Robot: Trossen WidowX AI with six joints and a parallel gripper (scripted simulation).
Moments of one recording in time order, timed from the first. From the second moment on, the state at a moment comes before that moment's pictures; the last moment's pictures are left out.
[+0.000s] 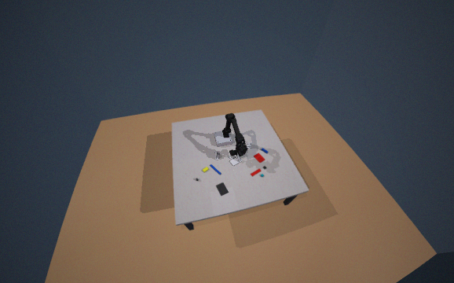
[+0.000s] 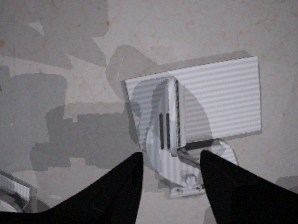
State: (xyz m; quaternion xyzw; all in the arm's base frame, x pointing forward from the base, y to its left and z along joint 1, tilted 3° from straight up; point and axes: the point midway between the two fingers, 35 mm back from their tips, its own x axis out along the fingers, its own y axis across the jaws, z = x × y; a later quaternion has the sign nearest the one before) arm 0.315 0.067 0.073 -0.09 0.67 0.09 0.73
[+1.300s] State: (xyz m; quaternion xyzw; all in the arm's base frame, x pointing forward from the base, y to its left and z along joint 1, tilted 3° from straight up) arm 0.260 -0.070 0.076 -0.03 0.68 0.01 0.73
